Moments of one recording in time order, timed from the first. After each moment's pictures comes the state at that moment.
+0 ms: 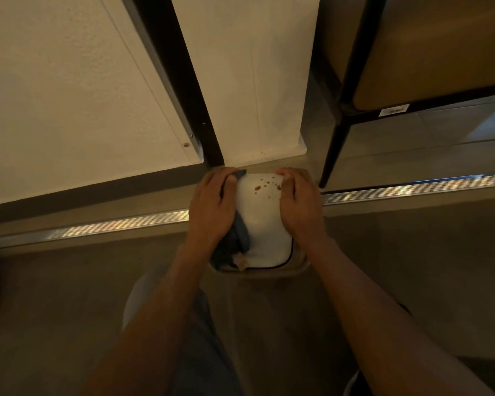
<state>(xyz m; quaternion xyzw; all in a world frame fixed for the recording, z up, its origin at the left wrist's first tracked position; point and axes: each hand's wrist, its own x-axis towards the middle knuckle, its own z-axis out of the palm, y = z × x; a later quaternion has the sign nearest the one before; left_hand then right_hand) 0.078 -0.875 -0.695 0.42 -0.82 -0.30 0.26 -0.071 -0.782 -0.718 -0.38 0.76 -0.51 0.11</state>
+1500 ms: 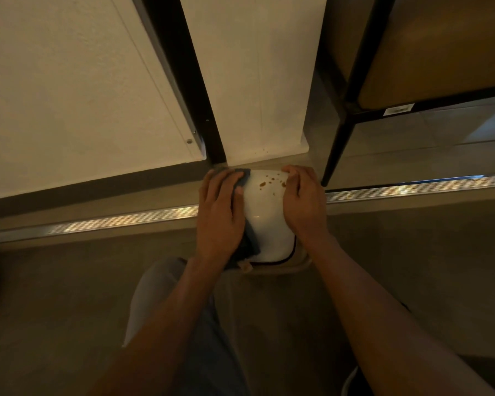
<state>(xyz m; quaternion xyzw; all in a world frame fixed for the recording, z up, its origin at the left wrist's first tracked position) 0.085 -0.854 -0.710 0.37 -0.85 -0.22 0.32 -0.068 -0.785 -0.721 -0.37 0.77 -0.52 0.07</state>
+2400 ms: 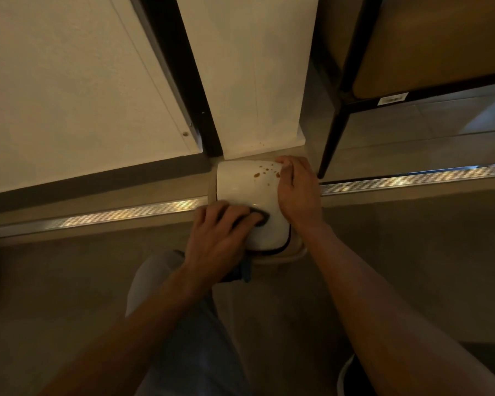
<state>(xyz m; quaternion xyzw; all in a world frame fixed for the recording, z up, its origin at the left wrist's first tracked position) 0.130 -0.824 -0.714 0.18 -0.95 0.06 0.23 -0.066 -0.784 -0.716 -0.36 0.77 -0.51 0.11</state>
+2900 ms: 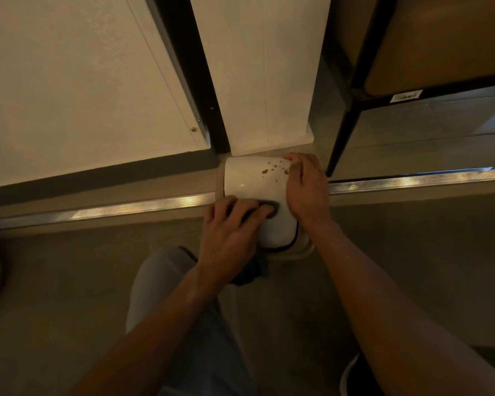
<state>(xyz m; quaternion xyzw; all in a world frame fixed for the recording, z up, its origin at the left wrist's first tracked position) 0.118 -0.813 -0.721 0.24 -0.93 0.03 0.27 -0.068 -0.785 -0.721 -0.36 0.77 -0.52 0.10</state>
